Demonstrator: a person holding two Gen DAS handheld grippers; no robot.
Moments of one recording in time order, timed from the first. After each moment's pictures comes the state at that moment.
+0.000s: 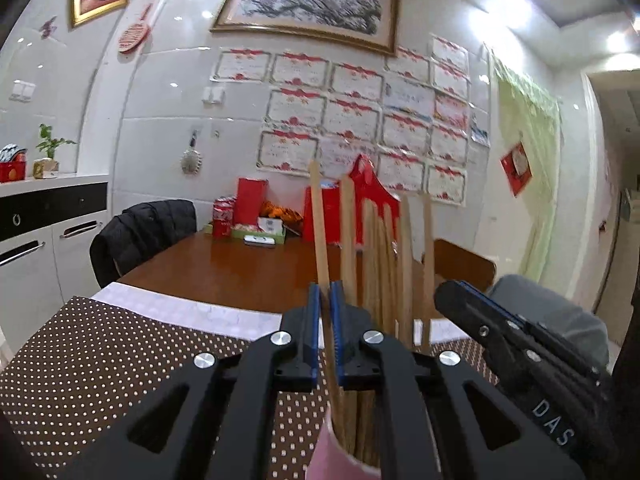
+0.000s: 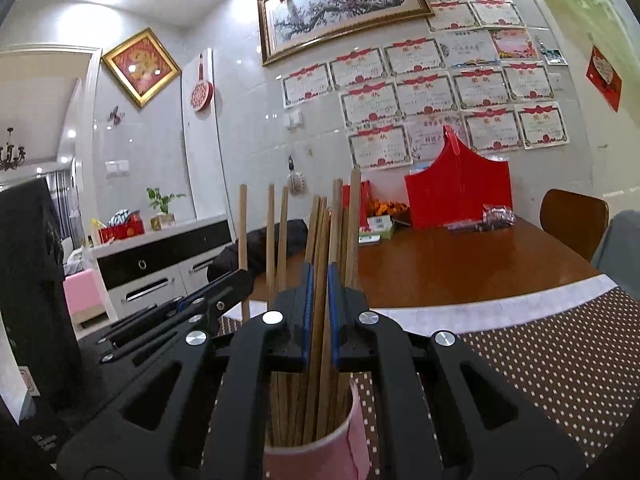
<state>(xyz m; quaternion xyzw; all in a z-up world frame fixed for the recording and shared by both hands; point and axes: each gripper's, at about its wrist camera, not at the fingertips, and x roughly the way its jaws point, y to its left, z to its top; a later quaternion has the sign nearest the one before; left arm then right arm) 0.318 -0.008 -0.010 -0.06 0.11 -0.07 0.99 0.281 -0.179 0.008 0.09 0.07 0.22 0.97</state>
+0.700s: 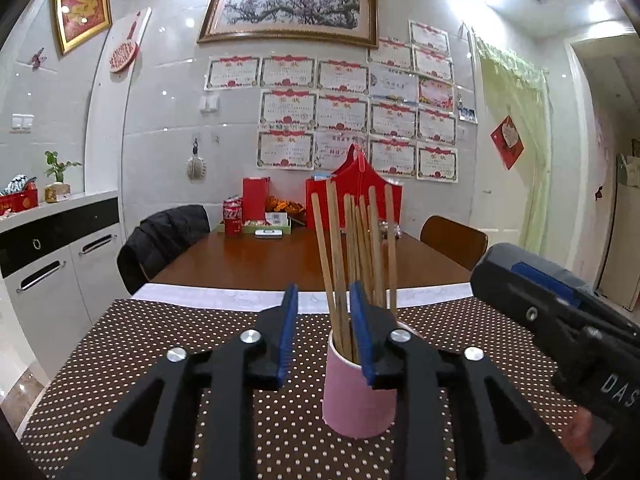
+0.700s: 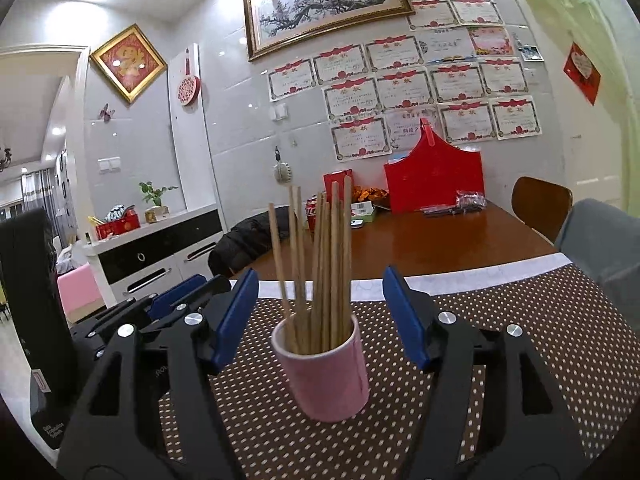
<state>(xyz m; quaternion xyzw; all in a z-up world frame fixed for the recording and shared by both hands) 0.226 -0.003 0.012 -0.01 0.11 -0.06 0.99 0.199 -0.197 0.030 0.10 0.10 0.19 0.97</state>
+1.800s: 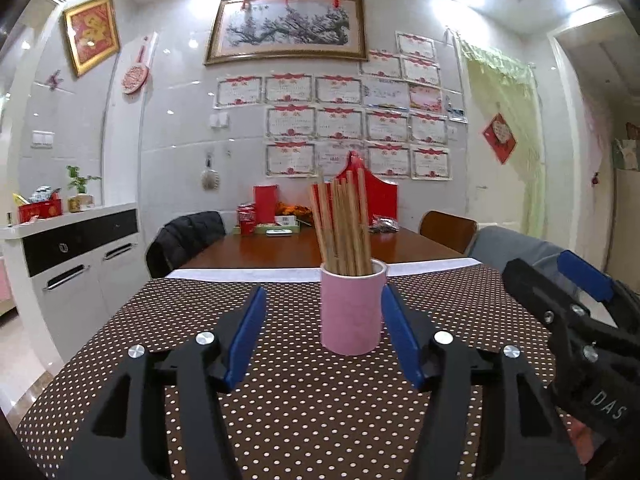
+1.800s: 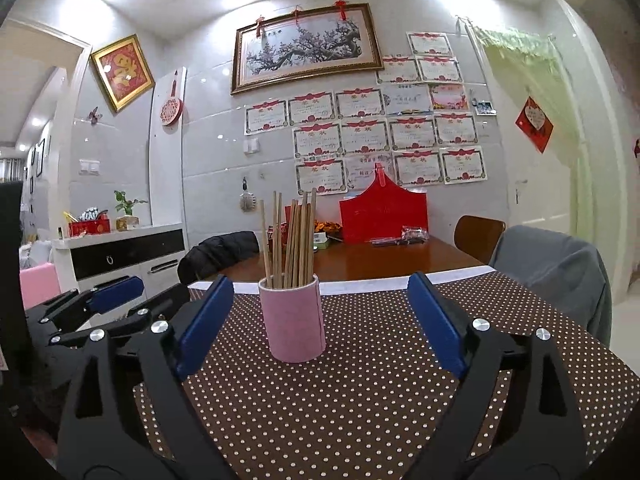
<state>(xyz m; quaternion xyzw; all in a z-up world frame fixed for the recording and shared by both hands) 0.111 -0.010 -0.025 0.01 0.09 -0.04 1.00 0.074 -0.205 -0.012 0.06 0.02 0.09 0.99</state>
